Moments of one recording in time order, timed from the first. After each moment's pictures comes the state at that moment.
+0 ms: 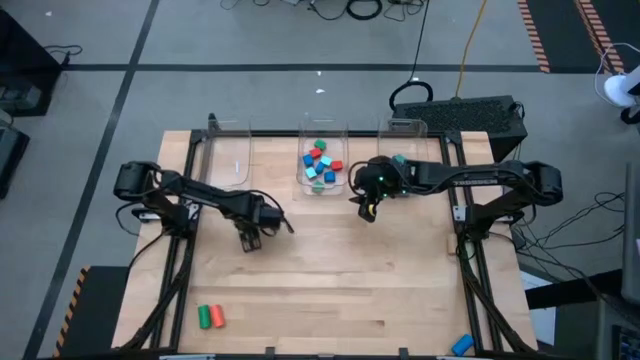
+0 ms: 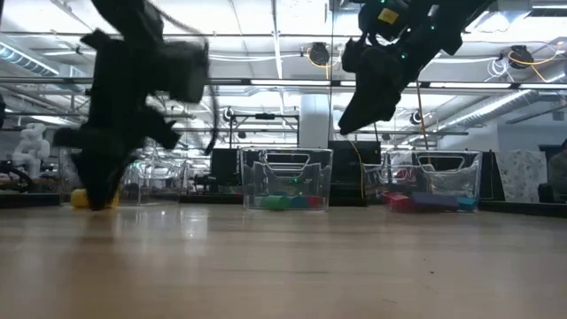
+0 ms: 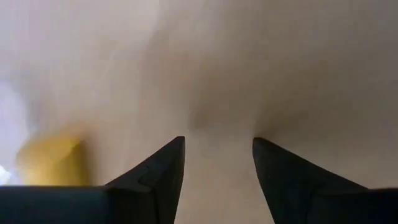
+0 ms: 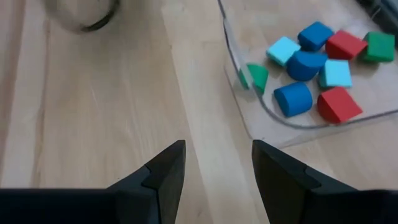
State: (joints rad) left arm -0.02 1.59 0.82 -0.93 -0.10 -0.34; right arm -0.21 1.40 0.89 -0.26 -0.03 0.11
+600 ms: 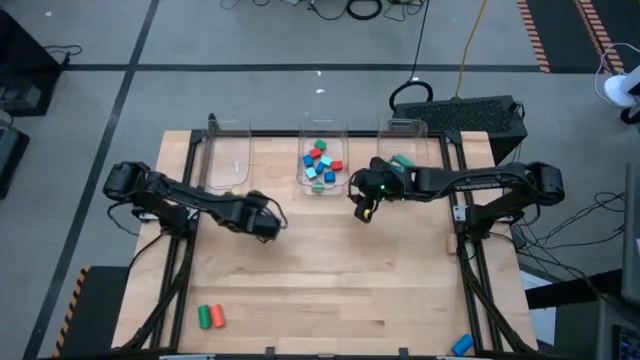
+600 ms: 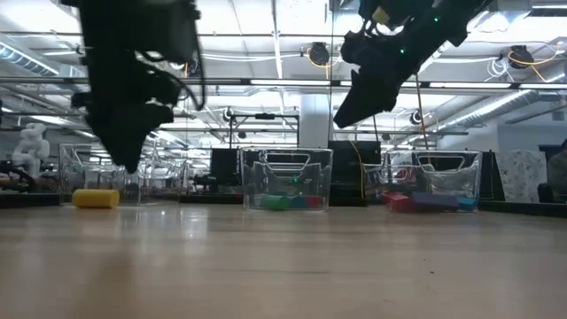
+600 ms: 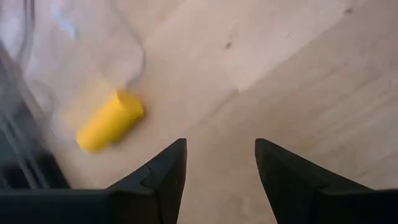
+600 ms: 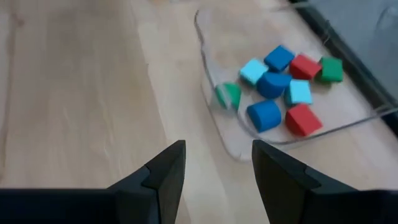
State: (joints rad) left arm -0.15 1.52 0.92 -1.06 -0.38 -1.07; right arm -0.13 1.38 0.89 -0.22 0.17 0.14
